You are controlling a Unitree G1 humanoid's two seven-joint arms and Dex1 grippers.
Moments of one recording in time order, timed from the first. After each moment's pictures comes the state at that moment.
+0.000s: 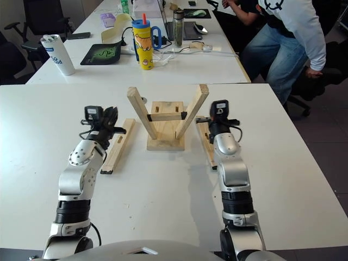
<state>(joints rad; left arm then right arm) -0.26 0.08 -0.04 -0.25 -0.18 0.44 -0.12 -0.31 -0.06 0.08 -0.19 0.02 0.49 0.05</state>
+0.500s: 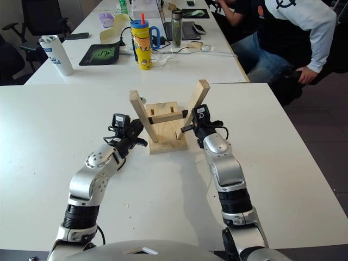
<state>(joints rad) -0.19 0.09 -0.08 -0.22 -0.19 0.56 -0.17 -0.33 -0.14 0.13 -0.12 -0.02 0.62 0.17</state>
